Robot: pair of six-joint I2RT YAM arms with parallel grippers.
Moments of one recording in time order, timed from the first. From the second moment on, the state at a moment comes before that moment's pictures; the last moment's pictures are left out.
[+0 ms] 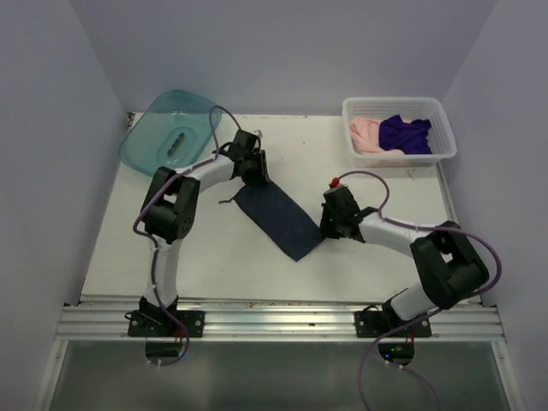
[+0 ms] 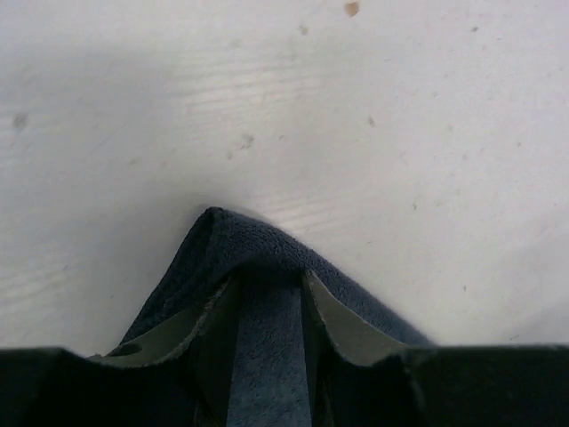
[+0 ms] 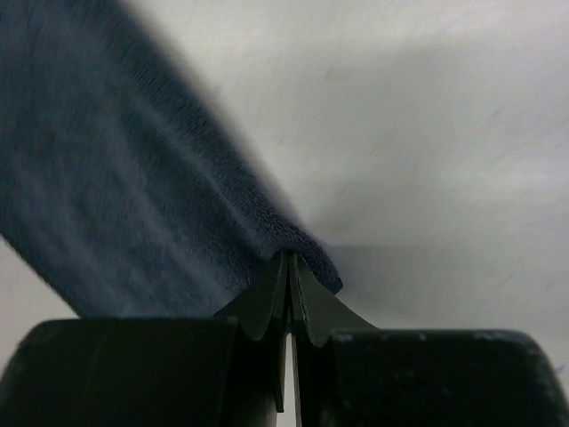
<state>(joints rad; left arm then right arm) -0.42 2.14 1.52 -0.30 0.13 -0.49 0.49 1.55 0.75 -0.19 0.07 0.62</state>
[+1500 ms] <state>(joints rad) -0.53 2.10 1.51 -0.43 -0.02 -0.38 0.70 1.46 0.70 -0.32 0.13 0.71</state>
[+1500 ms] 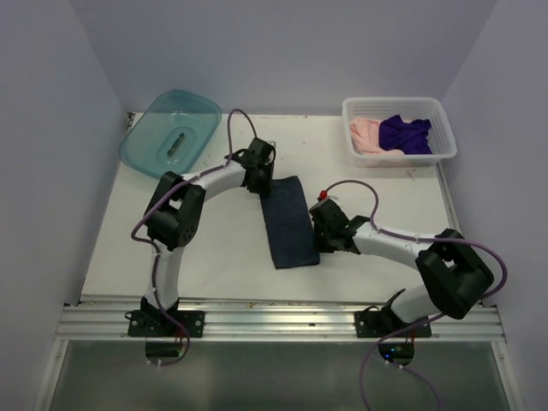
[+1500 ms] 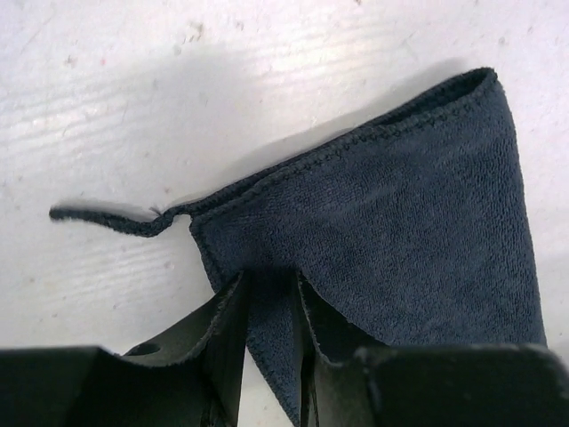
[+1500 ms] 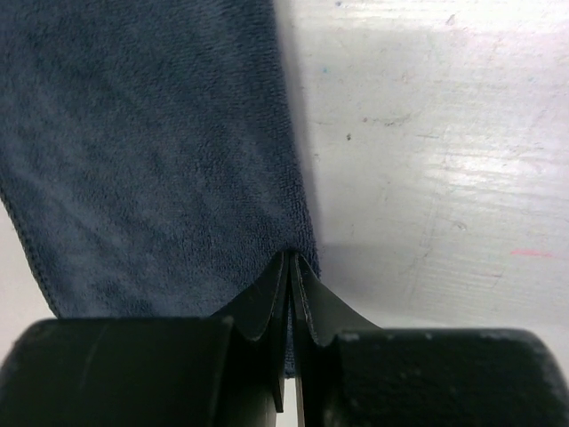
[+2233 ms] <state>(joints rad) -0.56 1.59 1.15 -0.41 -0.04 -0.46 0.82 1.33 0.70 -0.40 0.14 0.74</state>
